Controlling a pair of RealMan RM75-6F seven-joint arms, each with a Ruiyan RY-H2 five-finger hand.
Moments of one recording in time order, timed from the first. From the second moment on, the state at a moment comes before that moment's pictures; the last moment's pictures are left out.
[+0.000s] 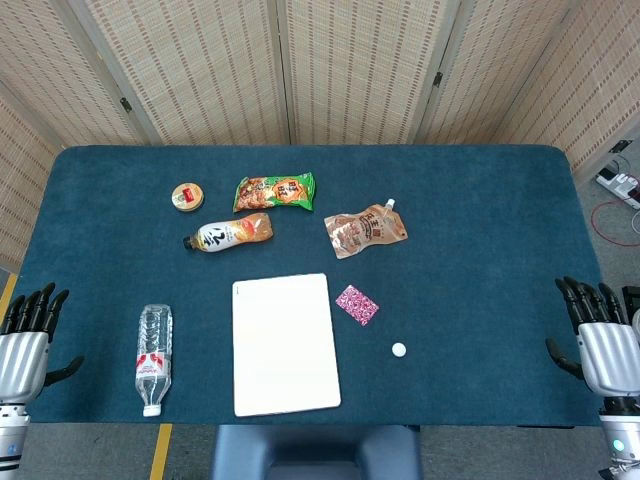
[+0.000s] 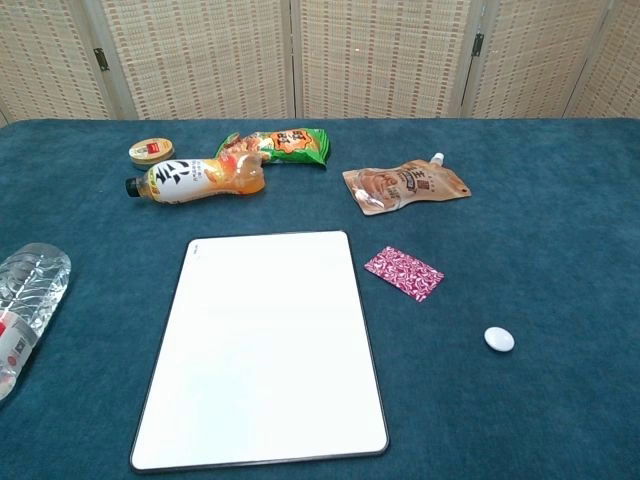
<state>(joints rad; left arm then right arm) -0.11 -1.16 -0.07 -1.62 1.45 1.48 0.21 0.06 -1.10 0.07 -1.65 -1.47 1.49 -0.10</state>
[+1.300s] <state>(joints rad) -0.08 -1.13 -0.06 -1.64 1.46 1.52 0.20 0.49 -1.14 0.13 -1.71 -1.43 0.91 -0.24</state>
